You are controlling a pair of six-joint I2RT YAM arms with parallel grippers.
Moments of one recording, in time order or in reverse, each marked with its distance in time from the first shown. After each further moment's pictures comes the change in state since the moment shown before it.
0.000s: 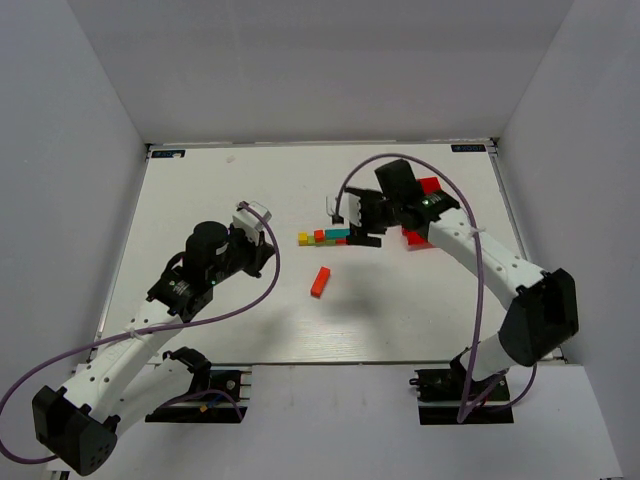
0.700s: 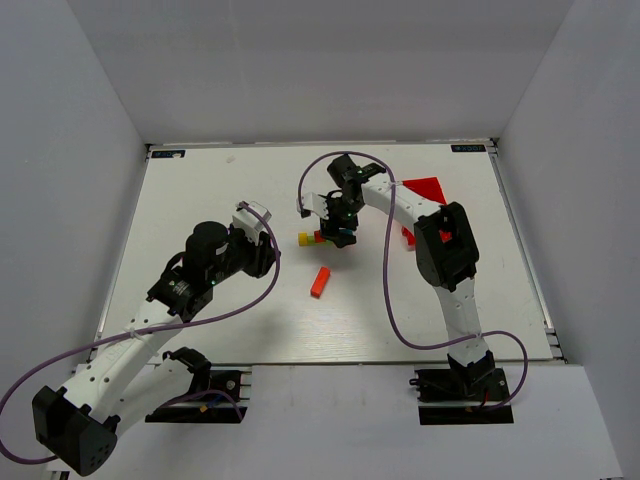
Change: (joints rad) left arm 0.000 0.000 0.000 0.000 -0.002 0.006; right arm 0.002 0.637 0.465 -0.268 0.015 -0.013
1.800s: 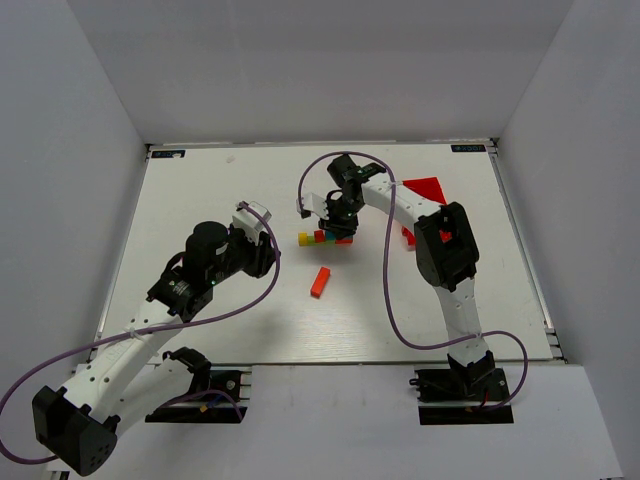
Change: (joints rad) left arm 0.000 0.000 0.000 0.000 0.000 0.000; right arm -0.002 0.000 0.003 -0.003 -0.002 -0.020
